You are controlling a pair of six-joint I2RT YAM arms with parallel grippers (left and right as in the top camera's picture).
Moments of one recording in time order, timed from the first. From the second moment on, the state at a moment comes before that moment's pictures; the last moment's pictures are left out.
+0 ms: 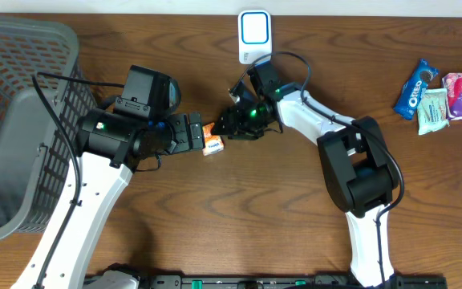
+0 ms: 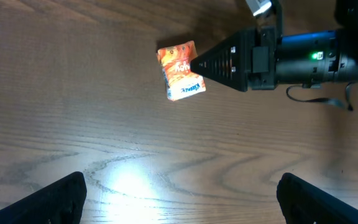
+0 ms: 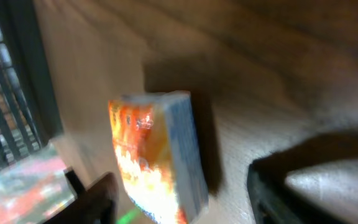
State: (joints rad) left arm -0.31 1.35 1.37 -1.16 0.12 -0.46; right arm 0.46 2.25 1.54 -0.52 -0.77 0.46
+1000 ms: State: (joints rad) left arm -0.31 1.35 1.37 -1.16 0.12 -0.46; right arm 0.33 2.24 1.45 -0.38 -1.15 0.41
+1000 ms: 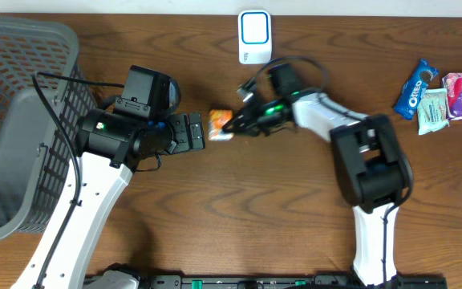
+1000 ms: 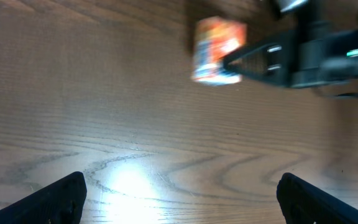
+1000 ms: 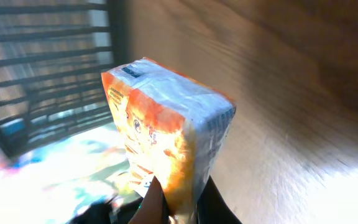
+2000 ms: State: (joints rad) left arm -0.31 1.35 1.37 -1.16 0.12 -0.46; right arm 0.15 2.24 1.44 0.15 -1.33 0.53
